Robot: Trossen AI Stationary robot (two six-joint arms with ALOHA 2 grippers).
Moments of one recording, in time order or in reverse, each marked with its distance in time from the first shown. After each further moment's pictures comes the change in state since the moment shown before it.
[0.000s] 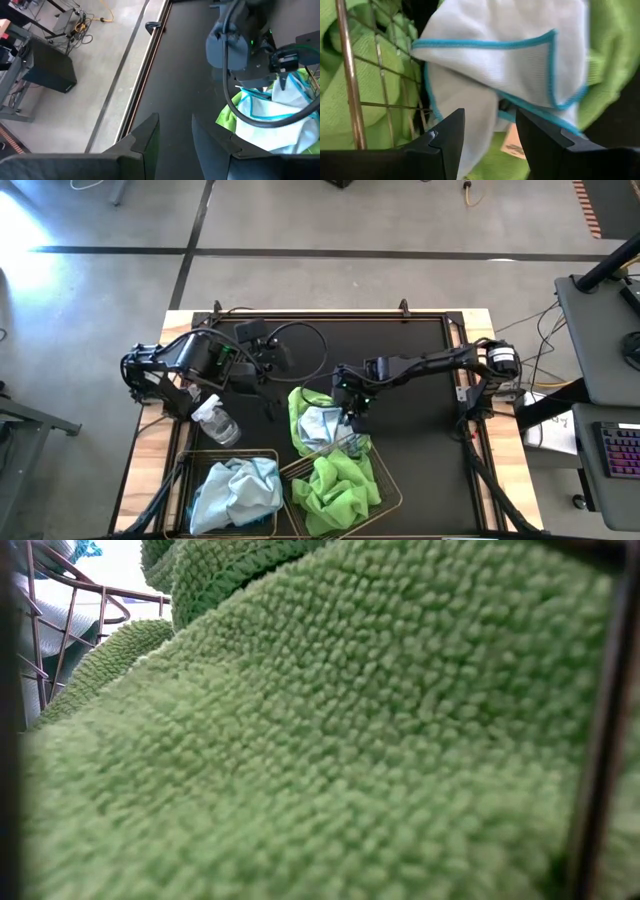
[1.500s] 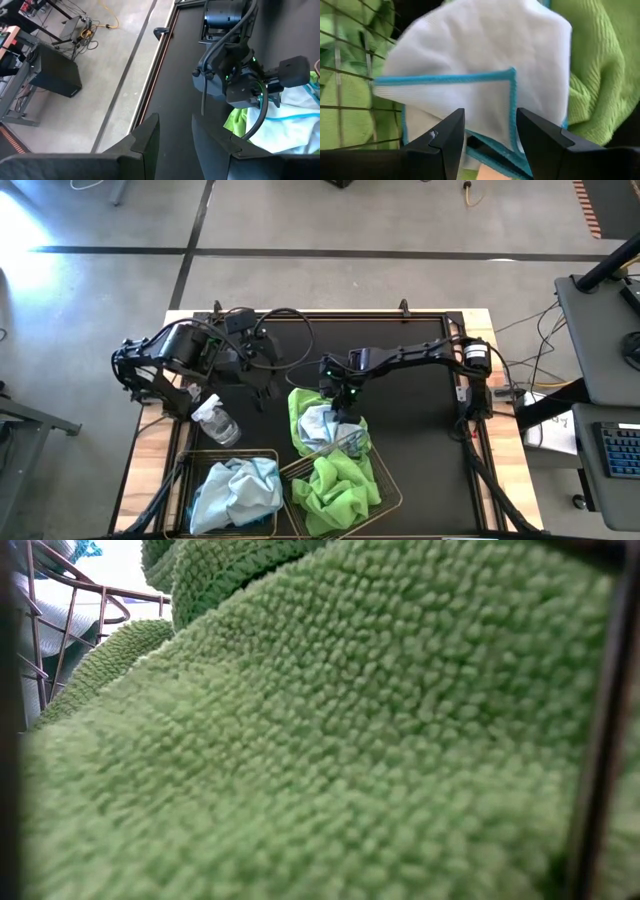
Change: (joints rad) left arm 0.019 -0.055 0.000 0.000 -0.012 0.052; right arm -0.100 0.180 0.126 0.017 -0.164 -0.044
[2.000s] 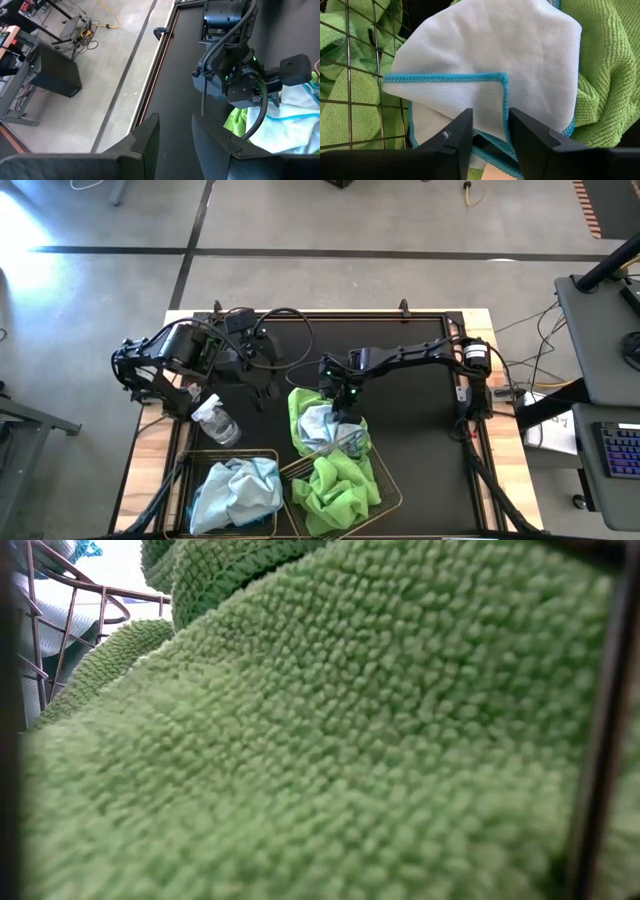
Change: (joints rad) left arm 0.000 0.000 0.000 0.000 0.000 -0.001; right arm 0.000 0.002 0.002 -0.008 -0.028 -0.020
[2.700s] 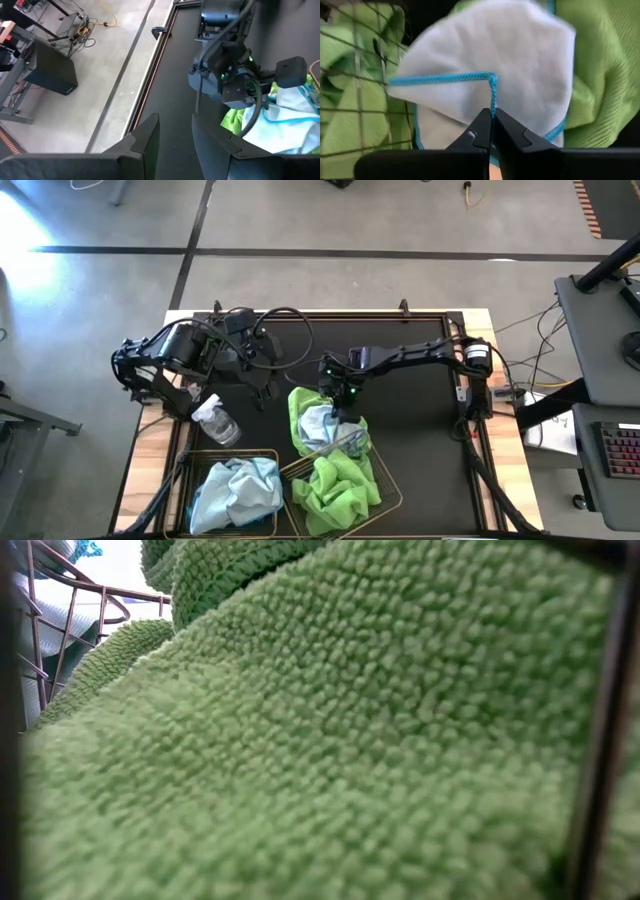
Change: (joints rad) left arm 0.000 0.000 0.000 0.000 0.012 -0.026; right arm -0.001 -0.015 0.014 -0.007 0.003 0.043
